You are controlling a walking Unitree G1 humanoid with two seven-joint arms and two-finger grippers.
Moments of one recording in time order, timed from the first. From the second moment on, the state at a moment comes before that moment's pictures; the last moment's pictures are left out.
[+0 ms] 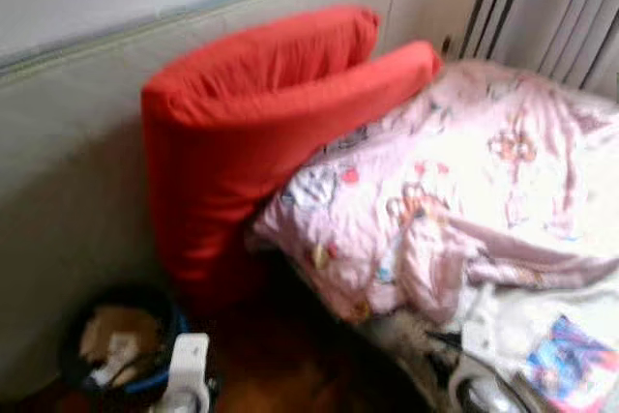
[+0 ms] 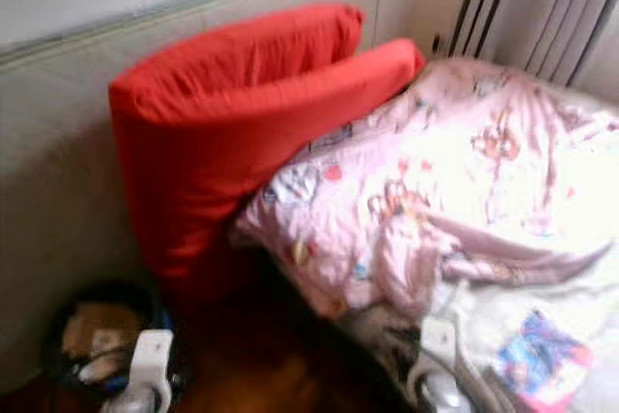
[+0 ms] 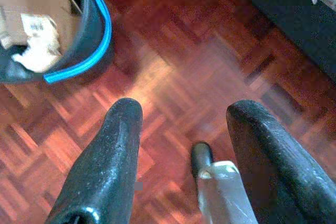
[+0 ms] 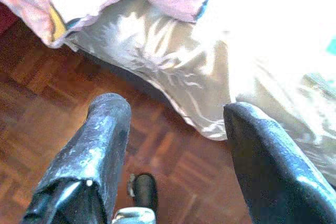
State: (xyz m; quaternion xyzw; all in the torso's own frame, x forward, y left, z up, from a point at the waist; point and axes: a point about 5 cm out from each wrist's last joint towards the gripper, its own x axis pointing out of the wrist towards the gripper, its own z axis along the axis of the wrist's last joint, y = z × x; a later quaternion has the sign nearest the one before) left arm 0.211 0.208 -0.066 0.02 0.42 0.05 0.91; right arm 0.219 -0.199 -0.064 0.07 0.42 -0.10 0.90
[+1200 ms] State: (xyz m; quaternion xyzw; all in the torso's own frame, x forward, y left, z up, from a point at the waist) left arm 0.209 0.205 -0.068 0.01 0.43 0.06 0.90; right arm 0.218 -0.197 -0.065 0.07 0.43 -0.10 0.90
